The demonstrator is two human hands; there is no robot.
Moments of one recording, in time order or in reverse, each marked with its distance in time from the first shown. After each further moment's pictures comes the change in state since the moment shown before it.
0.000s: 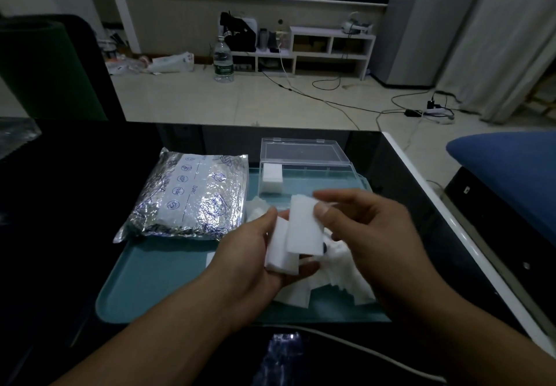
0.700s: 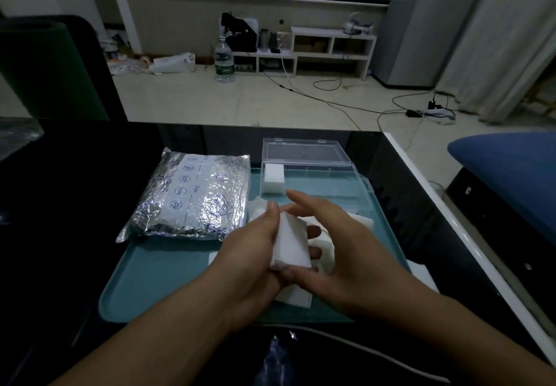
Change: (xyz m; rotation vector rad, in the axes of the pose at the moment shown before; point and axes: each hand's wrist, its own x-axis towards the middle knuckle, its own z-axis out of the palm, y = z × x) left_hand 0.009 -0.003 -0.007 0.030 -0.071 0.084; right_hand 0.004 0.024 0.001 -0.663 -0.348 -0.383
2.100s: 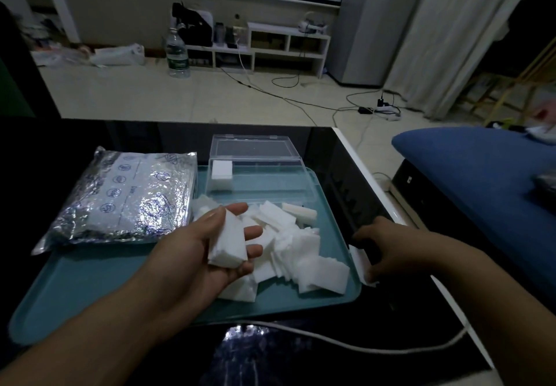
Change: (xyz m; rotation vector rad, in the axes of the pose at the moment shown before) left_hand -0.017 0.002 0.011 0.038 0.030 -0.058; right_hand -0.041 0.091 -0.096 -0.493 -0.567 0.751
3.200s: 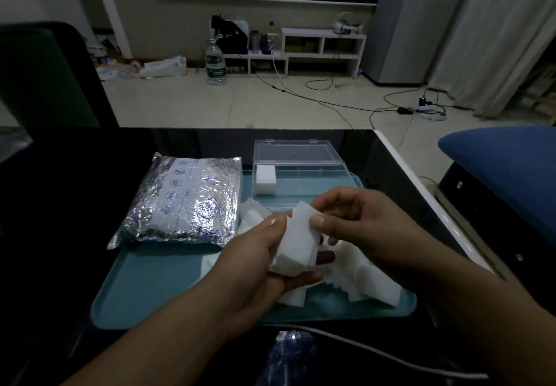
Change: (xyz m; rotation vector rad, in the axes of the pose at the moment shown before) left_hand 0.001 -0.003 0.002 0.034 -0.125 -0.005; right_hand -0.013 -0.108 -0.006 1.128 0.200 -0.542
